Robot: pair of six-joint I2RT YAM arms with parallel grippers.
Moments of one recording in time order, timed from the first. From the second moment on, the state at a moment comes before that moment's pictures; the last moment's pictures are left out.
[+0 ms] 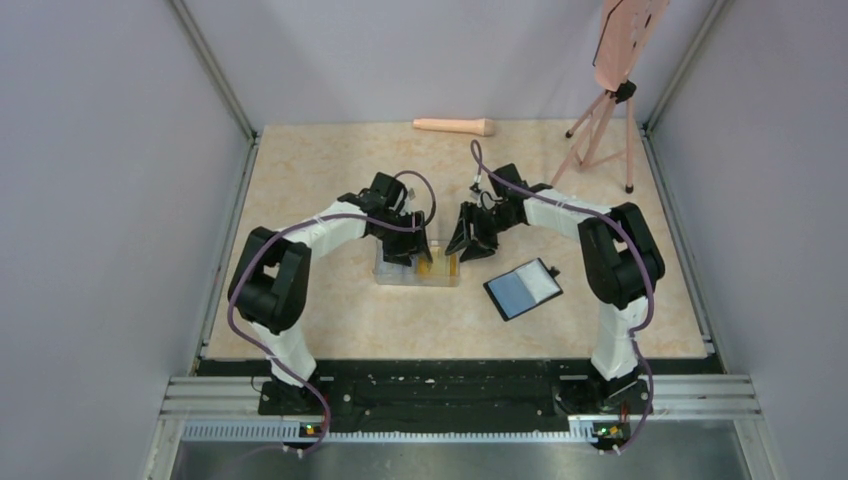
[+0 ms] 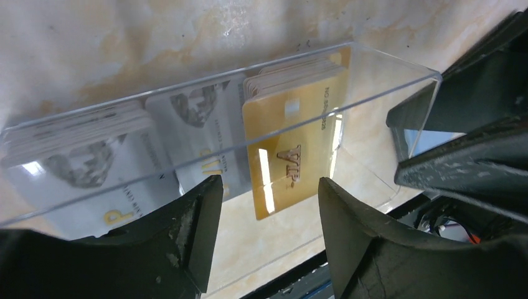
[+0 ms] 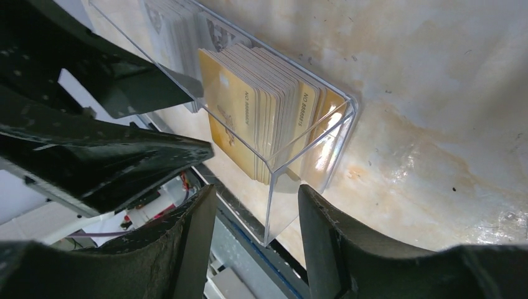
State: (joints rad) left arm -0.44 1.77 1.19 -0.55 0.37 -0.50; right arm 0.46 1.95 1.30 -0.46 -0.73 0.59
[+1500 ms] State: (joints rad) left arm -0.59 1.88 1.32 -0.59 0.33 -0.51; right arm 0.45 1.91 1.24 -0.43 -0.78 0.61
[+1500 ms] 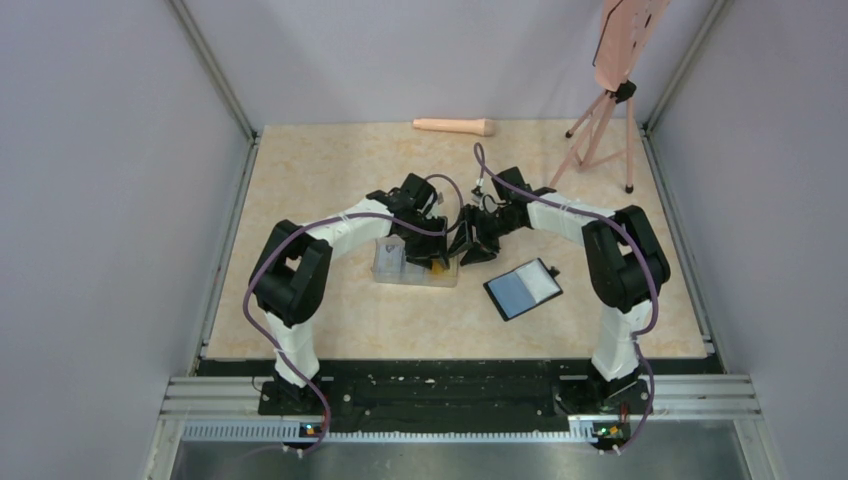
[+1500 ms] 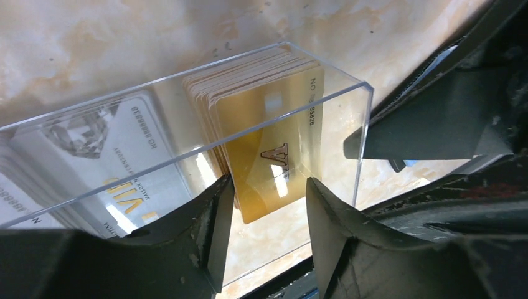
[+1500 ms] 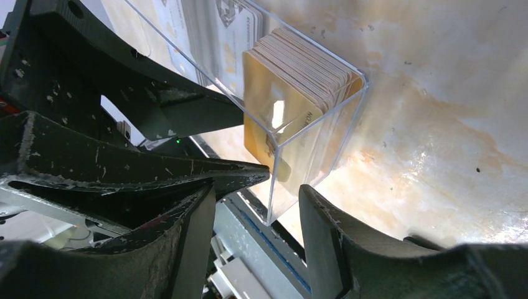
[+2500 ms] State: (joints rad) left arm -0.60 1.86 1.34 -0.63 0.29 -0.50; right arm 0.45 1.91 1.24 -0.45 -0.77 0.59
